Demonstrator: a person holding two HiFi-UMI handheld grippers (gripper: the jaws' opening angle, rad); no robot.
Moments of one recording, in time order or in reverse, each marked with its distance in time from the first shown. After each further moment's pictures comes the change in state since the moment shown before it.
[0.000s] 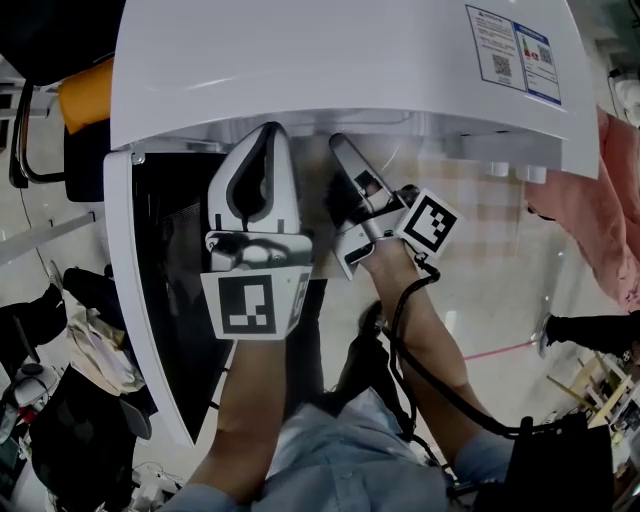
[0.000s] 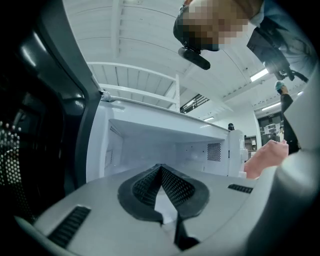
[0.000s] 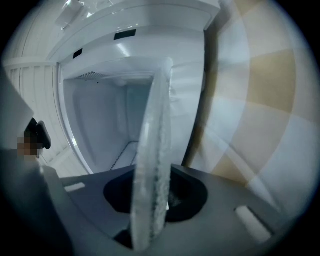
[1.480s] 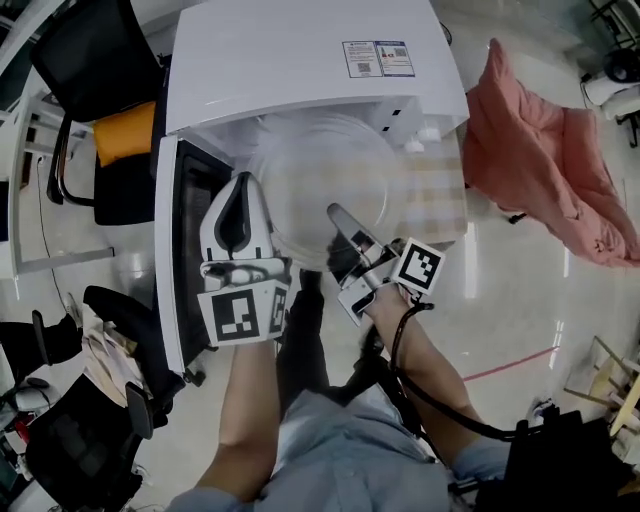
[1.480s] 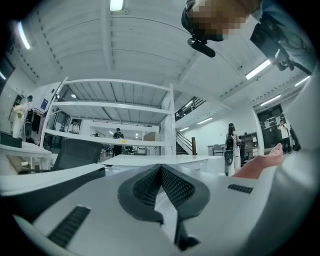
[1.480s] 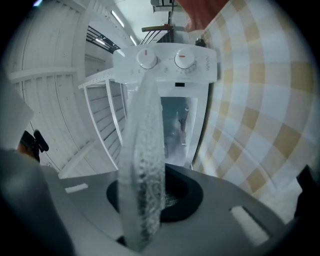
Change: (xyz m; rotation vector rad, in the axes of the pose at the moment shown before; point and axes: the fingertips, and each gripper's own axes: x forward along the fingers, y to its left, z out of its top) left arm -0.088 -0.049 0.096 0.057 -0.047 0.058; right arm -0.130 0.099 -0.038 0.082 0.037 0.035
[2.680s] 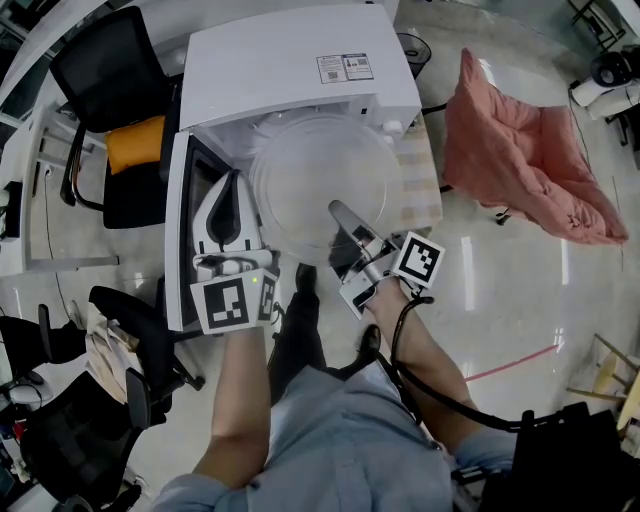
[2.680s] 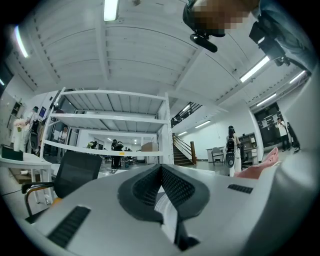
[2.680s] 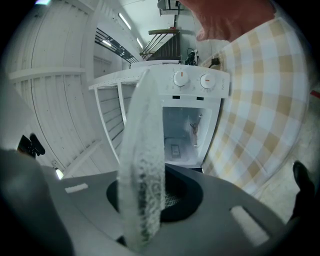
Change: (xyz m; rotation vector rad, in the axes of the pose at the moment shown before) left arm -0.040 -0.026 0.069 0.039 -0.063 -0.013; right arm -0.049 0.071 -0.001 -0.048 -0.024 0.026
